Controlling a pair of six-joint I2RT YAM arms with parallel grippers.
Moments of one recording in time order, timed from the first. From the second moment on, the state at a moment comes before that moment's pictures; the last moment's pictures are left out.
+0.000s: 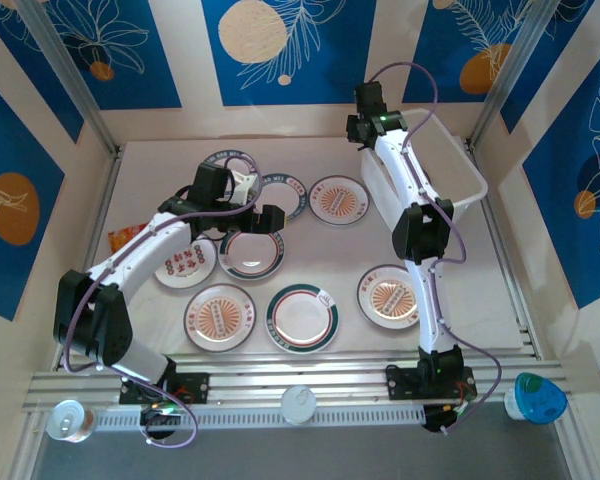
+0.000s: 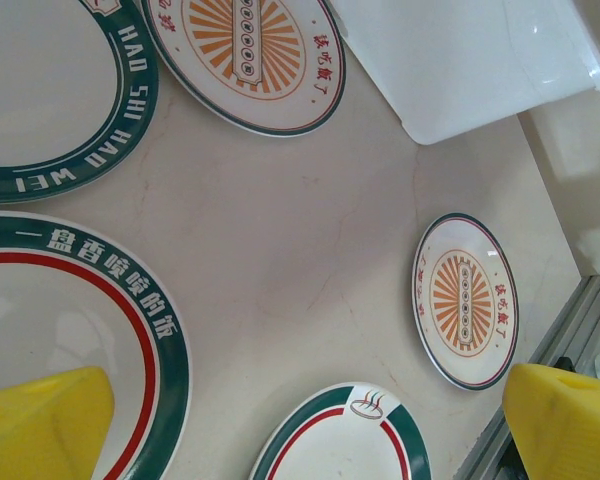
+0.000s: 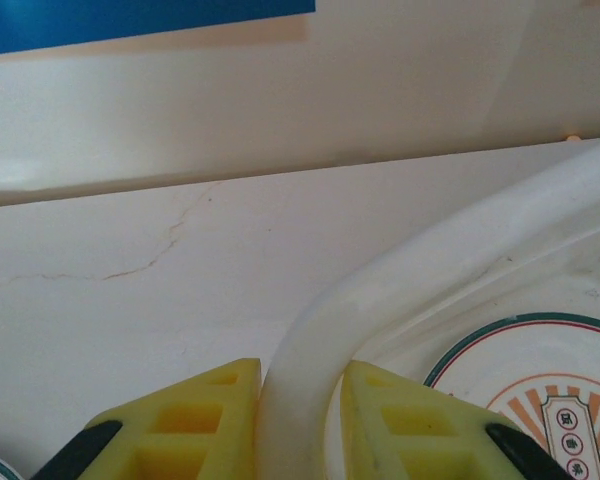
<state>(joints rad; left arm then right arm) -0.42 1.51 1.20 -0.50 0.55 -0.31 0.25 2.48 2.60 -0.89 0.20 0.27</state>
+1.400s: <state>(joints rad) -0.42 1.51 1.20 -0.52 0.54 -0.32 0.18 2.09 1.93 -0.64 -0.27 -0.41</state>
